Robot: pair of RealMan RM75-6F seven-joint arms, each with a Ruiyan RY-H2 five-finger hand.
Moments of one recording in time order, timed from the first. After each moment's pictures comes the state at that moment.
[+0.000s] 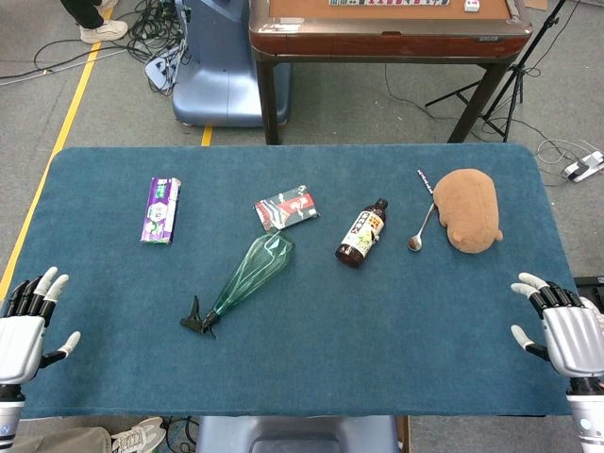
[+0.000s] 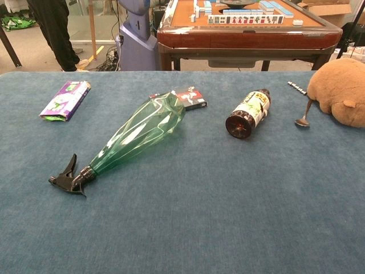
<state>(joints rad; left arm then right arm) -0.11 -1.14 -0.05 -1.59 1.51 1.49 0.10 0.06 -1.09 0.05 -1.63 -1.52 1.49 -0.08</state>
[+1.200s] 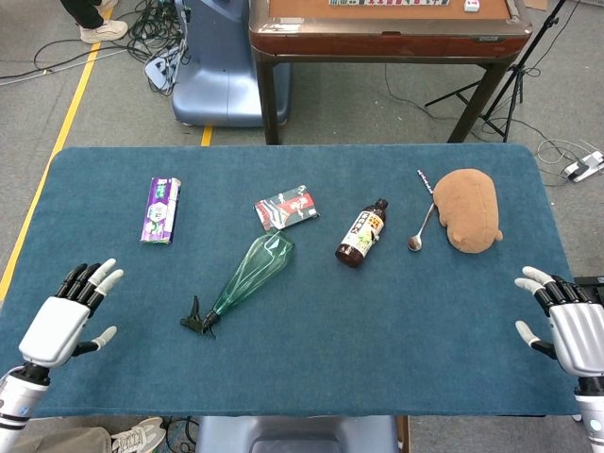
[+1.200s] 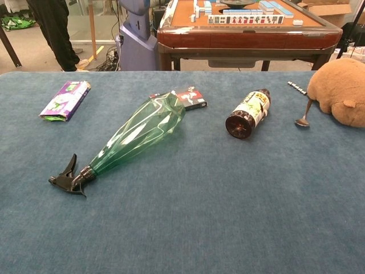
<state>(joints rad) -0.26 -1.07 -0.03 -1.59 1.70 1.38 -0.01 0.06 -1.04 0.06 -1.66 -1.56 1.53 -0.06</state>
